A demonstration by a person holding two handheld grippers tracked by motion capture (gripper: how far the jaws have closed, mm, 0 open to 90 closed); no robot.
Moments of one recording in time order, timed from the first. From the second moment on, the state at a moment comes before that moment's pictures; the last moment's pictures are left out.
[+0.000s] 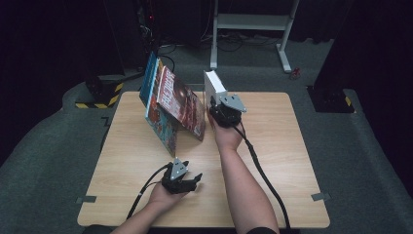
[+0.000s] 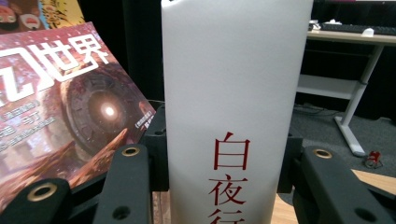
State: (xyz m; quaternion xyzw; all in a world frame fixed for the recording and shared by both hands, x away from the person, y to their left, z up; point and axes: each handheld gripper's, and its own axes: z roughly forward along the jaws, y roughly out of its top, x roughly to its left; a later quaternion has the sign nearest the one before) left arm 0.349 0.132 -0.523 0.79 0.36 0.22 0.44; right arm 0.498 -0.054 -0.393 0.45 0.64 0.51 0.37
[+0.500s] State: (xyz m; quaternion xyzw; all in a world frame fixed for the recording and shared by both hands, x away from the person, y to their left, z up) left arm 0.348 0.132 -0.523 0.79 0.36 0.22 0.44; right arm 0.524 -0.042 -0.397 0.46 0.63 0.50 0.38
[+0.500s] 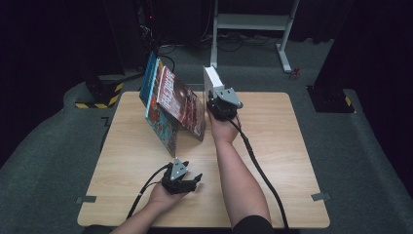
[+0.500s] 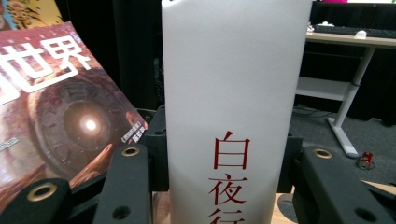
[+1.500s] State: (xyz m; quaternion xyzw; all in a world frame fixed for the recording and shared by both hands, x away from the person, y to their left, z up) left arm 0.346 0.133 -0.523 0.79 0.36 0.22 0.45; right arm 0.550 -0.032 -0.412 0.46 0.62 0.50 0.40
